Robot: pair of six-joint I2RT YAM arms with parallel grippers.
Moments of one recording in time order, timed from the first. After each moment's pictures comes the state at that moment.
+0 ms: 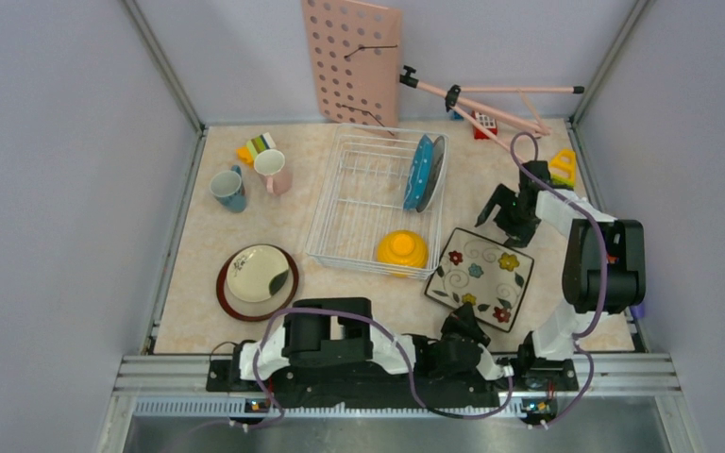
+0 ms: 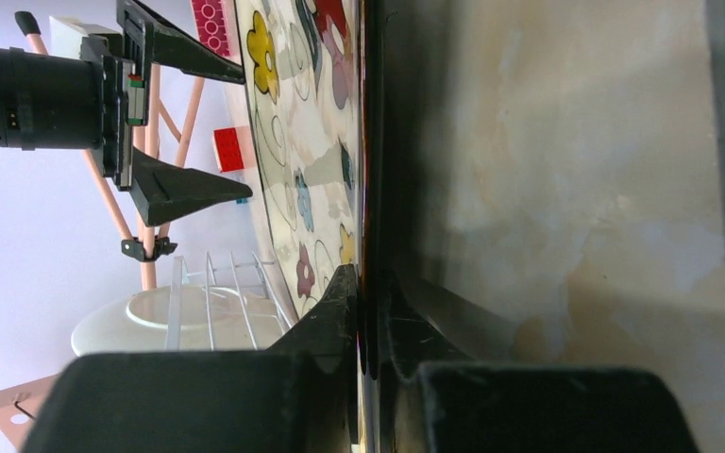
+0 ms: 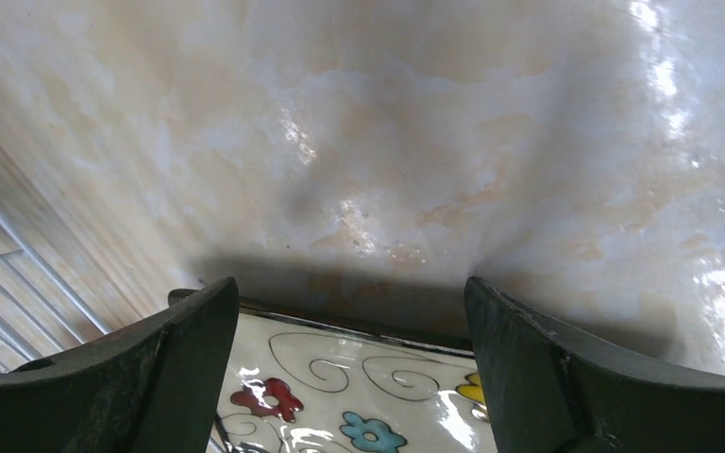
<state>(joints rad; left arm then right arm) -1.54 2.21 1.12 0.61 -0.68 1.08 -0.02 1.70 1.03 -0.53 -0.15 0.57</state>
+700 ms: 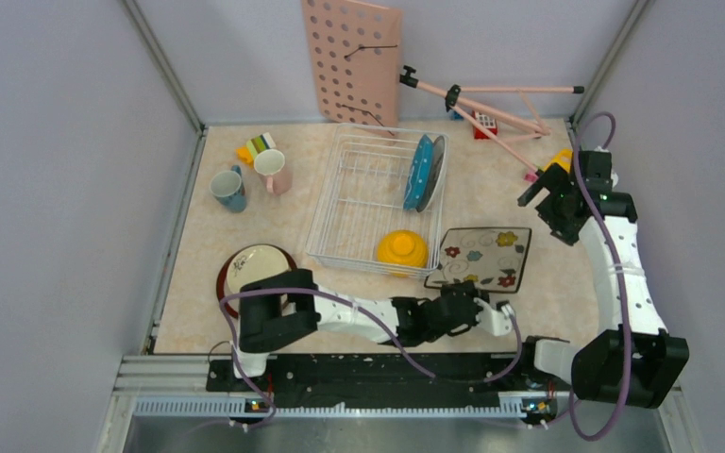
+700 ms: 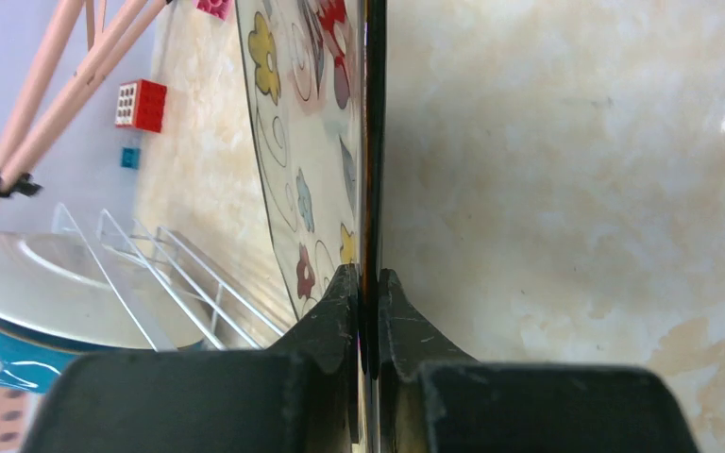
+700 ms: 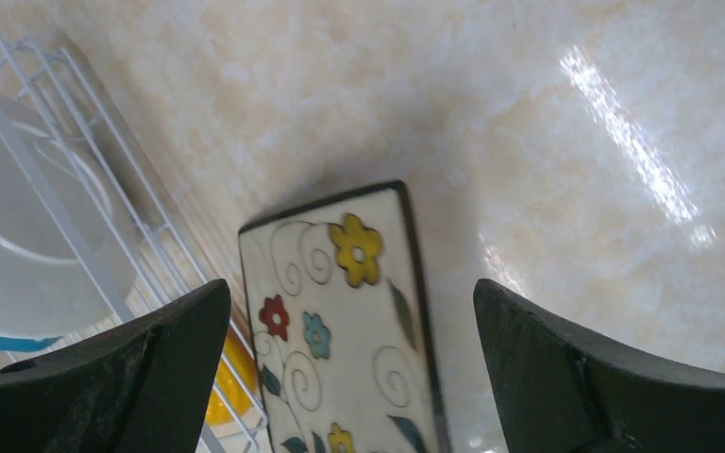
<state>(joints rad) -1.43 1.94 1.14 0.36 -0.47 0.67 -0.10 1.22 1.17 -0.86 0.06 0.63</state>
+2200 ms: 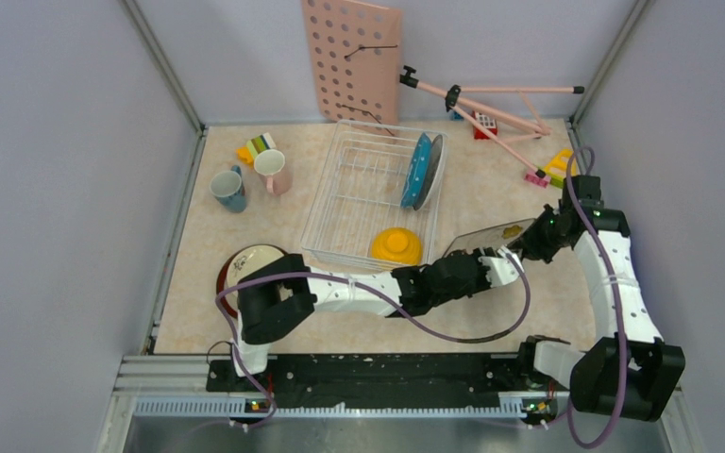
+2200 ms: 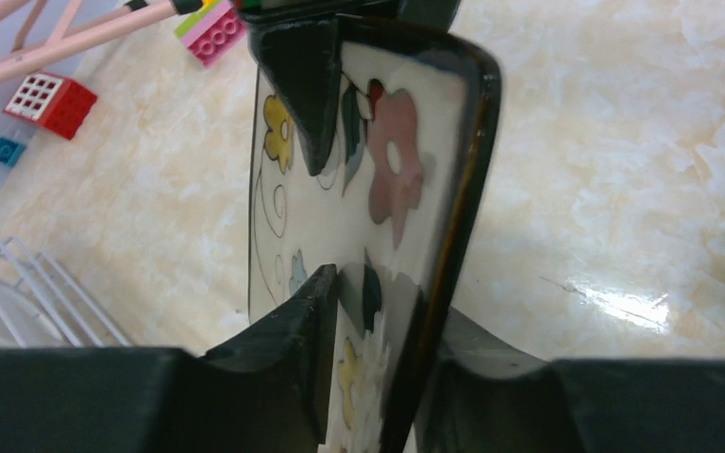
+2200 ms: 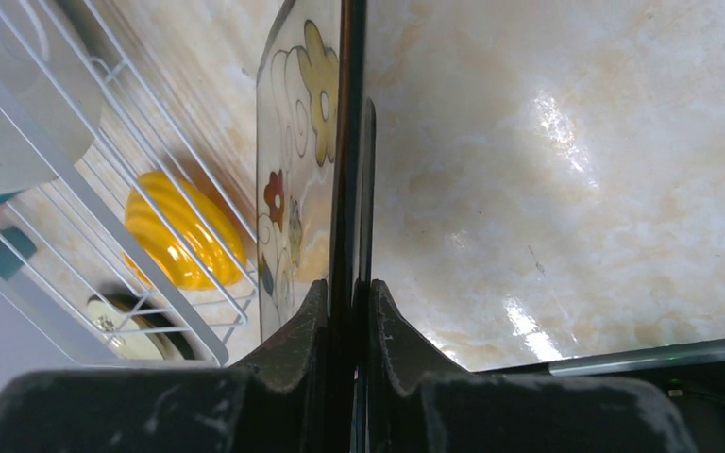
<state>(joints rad) -1.29 1.92 1.27 0.37 -0.21 0.26 -0.13 1.13 0.98 -0.98 -0.25 0.68</state>
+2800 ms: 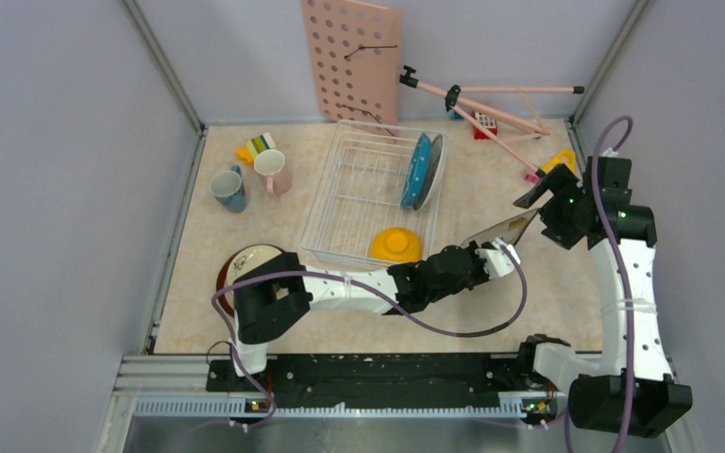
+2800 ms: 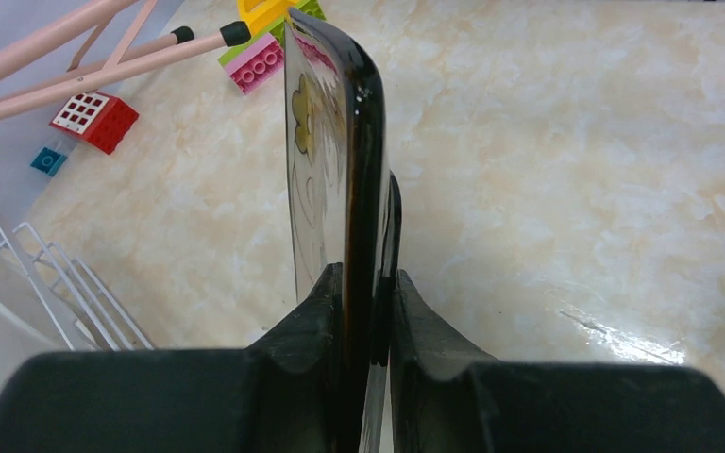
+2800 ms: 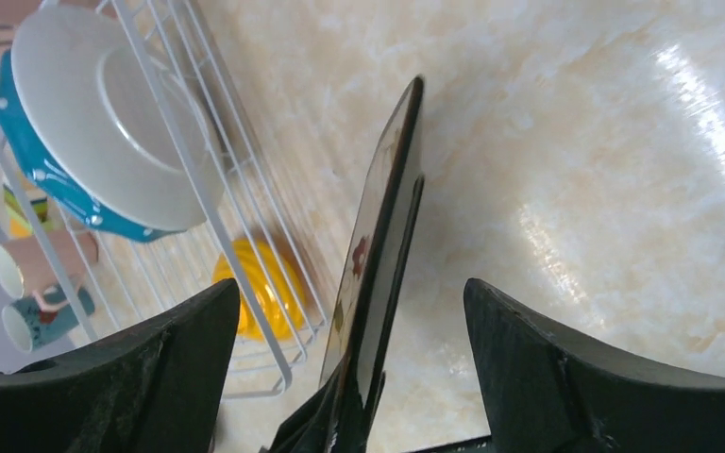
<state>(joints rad) -1.28 1.90 1.26 0.44 -0.23 0.25 -0.14 1.05 1.21 -1.00 -0.12 0.68</state>
